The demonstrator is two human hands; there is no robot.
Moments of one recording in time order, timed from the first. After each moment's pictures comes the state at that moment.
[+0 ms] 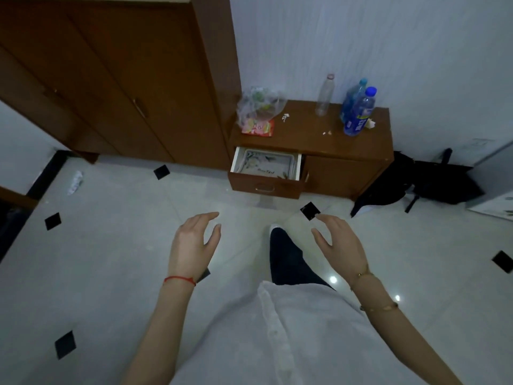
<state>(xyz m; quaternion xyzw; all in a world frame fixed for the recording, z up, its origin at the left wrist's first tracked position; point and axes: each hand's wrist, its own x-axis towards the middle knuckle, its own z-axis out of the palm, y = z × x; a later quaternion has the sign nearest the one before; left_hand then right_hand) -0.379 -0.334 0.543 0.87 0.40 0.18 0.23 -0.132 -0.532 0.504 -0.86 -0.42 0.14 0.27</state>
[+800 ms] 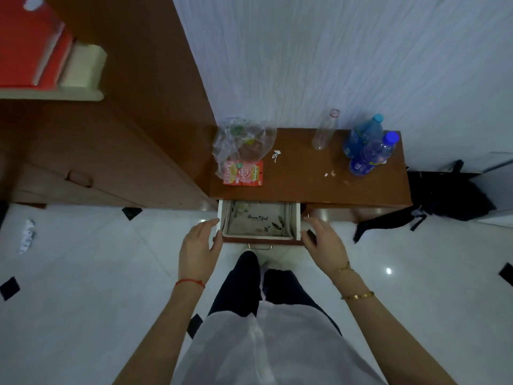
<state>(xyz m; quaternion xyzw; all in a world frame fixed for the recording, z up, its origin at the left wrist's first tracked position) -0.121 -0.038 0.451 0.87 0.39 0.12 0.28 0.088 -0.237 0.444 -0.88 -0.32 0.25 0.23</state>
